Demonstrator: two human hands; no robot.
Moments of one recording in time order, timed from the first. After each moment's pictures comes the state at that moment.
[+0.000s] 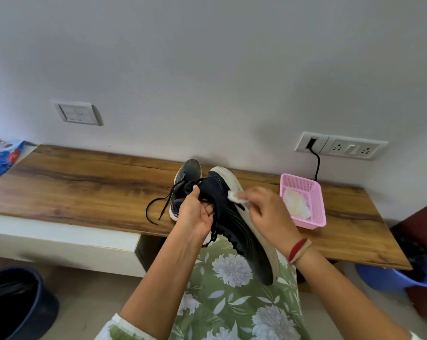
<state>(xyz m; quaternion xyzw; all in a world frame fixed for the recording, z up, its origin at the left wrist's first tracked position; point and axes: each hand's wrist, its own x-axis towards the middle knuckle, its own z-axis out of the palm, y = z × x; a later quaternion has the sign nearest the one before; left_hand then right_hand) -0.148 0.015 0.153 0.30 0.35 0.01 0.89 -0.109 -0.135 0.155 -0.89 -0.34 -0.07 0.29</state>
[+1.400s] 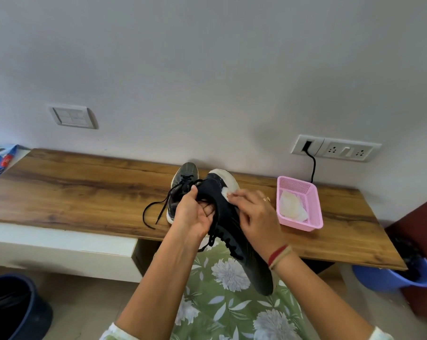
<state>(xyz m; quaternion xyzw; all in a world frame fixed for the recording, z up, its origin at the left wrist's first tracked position) -0.146 0.020 0.159 0.28 0.34 0.01 0.90 -0.111 -0.123 0.129 -0.86 -0.37 -0.19 0.29</state>
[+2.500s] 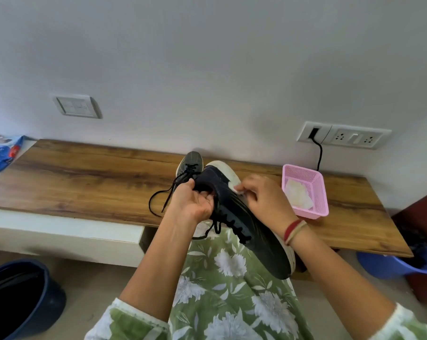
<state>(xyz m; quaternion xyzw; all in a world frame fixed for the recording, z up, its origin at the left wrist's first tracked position) -0.141 0.043 0.145 0.11 0.33 -0.02 0.94 -0.098 -0.120 0.151 -0.90 -0.33 -0.02 0.27</state>
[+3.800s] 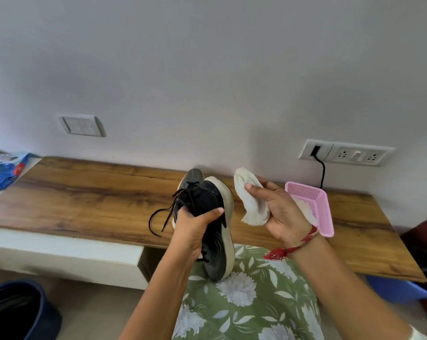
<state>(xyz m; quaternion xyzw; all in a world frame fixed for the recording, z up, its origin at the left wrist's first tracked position) -0.156 0.030 0.135 0.53 0.30 0.10 0.79 -0.087 -0.106 0.193 -0.51 0.06 0.24 0.82</state>
